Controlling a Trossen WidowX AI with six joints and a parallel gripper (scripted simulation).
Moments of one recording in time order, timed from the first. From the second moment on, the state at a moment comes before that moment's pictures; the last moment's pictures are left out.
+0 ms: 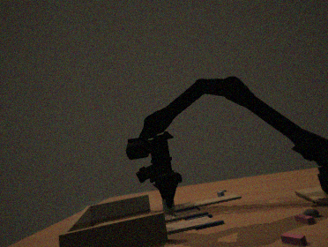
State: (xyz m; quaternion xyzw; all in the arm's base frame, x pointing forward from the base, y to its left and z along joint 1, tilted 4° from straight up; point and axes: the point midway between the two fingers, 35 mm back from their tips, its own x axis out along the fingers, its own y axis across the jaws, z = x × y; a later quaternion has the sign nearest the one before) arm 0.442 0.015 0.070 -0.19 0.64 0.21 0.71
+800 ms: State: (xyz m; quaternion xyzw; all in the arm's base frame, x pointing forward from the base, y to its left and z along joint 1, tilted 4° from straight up) arm 0.383 0.012 0.107 -0.19 0.64 0.21 0.71
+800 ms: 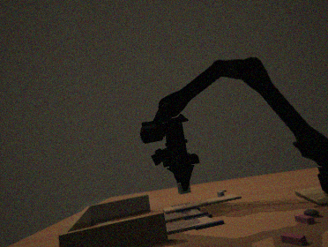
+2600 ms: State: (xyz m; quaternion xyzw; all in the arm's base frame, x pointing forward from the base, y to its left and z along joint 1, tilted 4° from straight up) arm 0.295 0.006 0.132 -0.19 0.65 0.21 0.71
